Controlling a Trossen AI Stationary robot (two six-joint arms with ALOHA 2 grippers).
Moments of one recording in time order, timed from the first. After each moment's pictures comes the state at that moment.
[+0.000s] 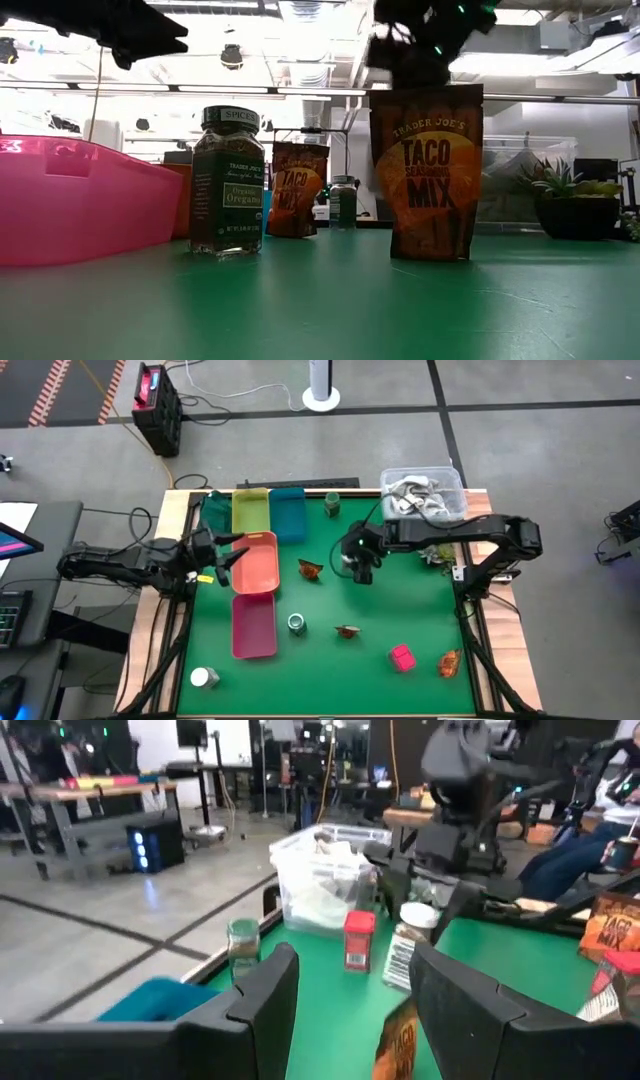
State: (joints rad) left arm -0.11 0.39 0.45 -0.04 -0.56 -0.03; right arm -0.15 1.55 1.17 -0.55 0.06 -0.14
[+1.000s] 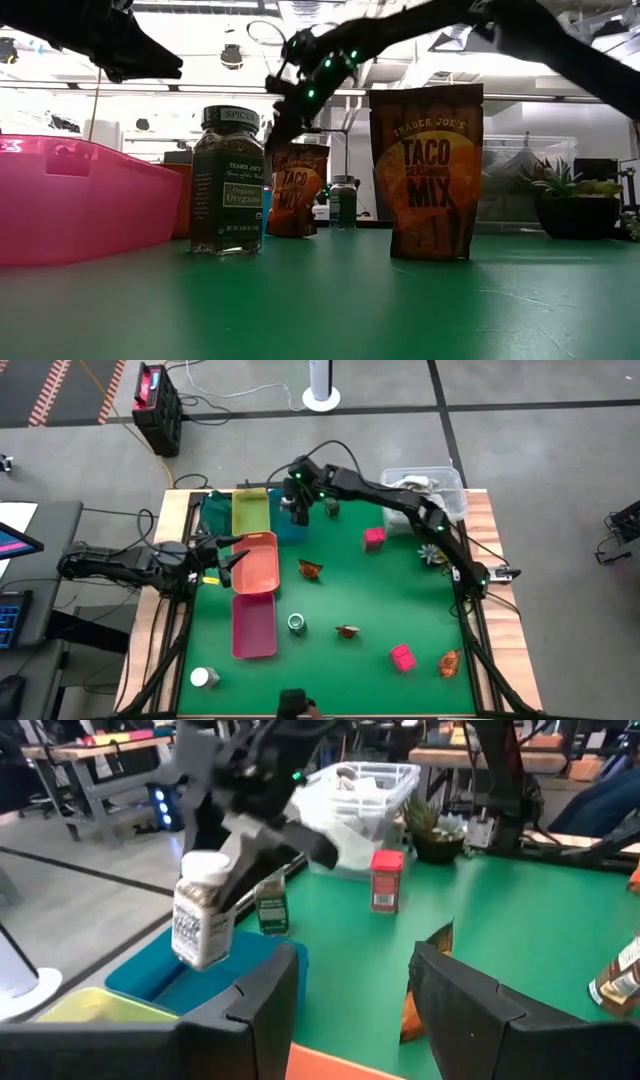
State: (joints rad) left arm -0.11 0.39 0.44 -0.21 -0.61 -0.08; right arm -0.42 2.36 2.28 -0.68 -0.06 -0.40
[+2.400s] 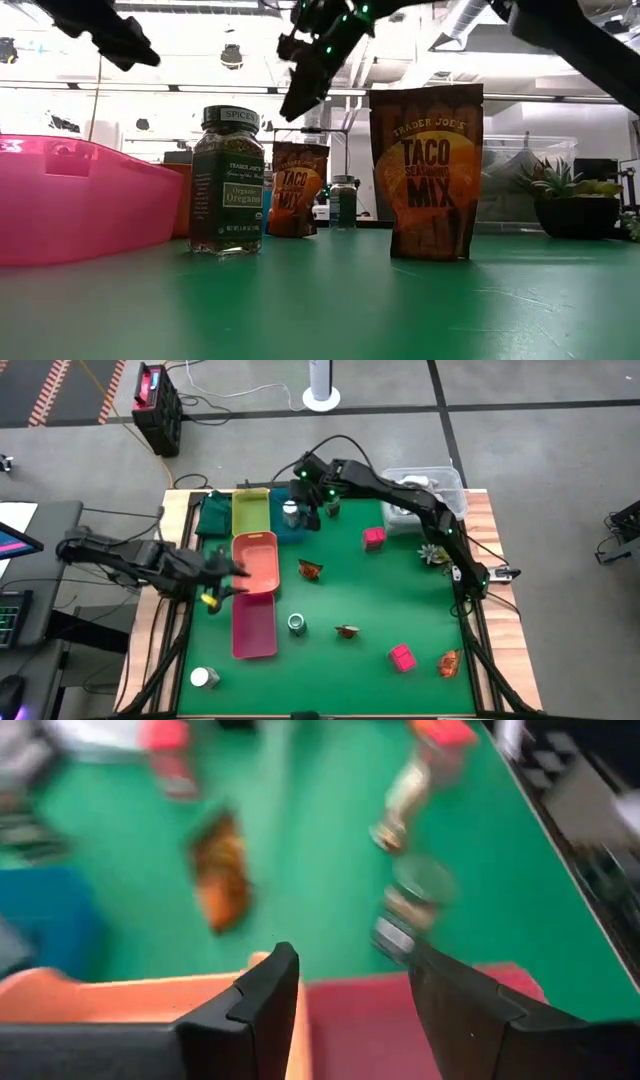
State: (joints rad) left arm -0.28 0.65 0.70 -0.57 -0.21 -0.18; right arm -0.36 2.23 2.35 -1.00 -0.10 -0.37
